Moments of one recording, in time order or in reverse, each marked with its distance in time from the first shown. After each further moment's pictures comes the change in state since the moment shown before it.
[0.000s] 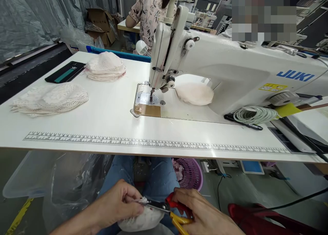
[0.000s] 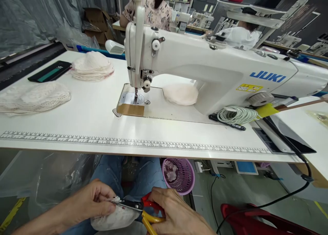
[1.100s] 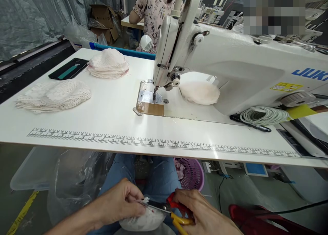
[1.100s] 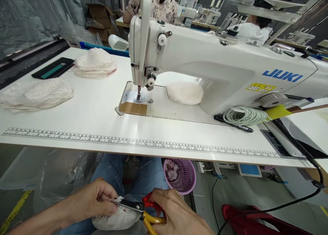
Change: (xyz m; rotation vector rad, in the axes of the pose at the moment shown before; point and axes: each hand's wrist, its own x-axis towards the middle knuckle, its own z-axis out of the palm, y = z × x) left_hand 0.000 0.008 0.000 -0.029 -0.069 -0.012; right_hand 0.002 -0.010 0.000 -0.126 0.052 -0.030
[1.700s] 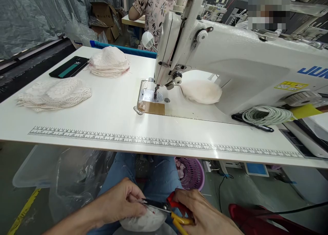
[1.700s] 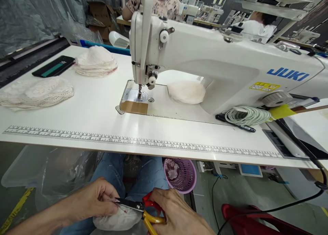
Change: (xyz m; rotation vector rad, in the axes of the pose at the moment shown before) left_hand 0.003 -0.008 0.001 -0.037 0.007 -0.042; right_hand 0.001 0.007 0.006 -0.003 -0.011 -0.037
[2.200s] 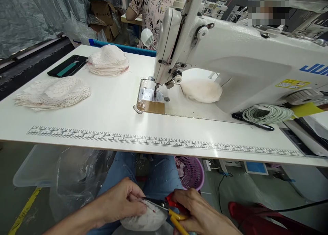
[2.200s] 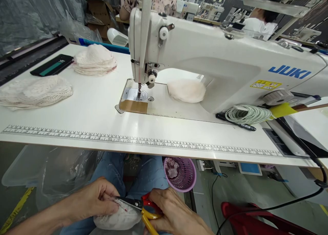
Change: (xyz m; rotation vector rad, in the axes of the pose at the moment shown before) left_hand 0.001 -0.003 0.000 -0.034 -0.027 -0.008; right_hand 0.005 0.003 0.006 -0.032 -0.015 -0.023
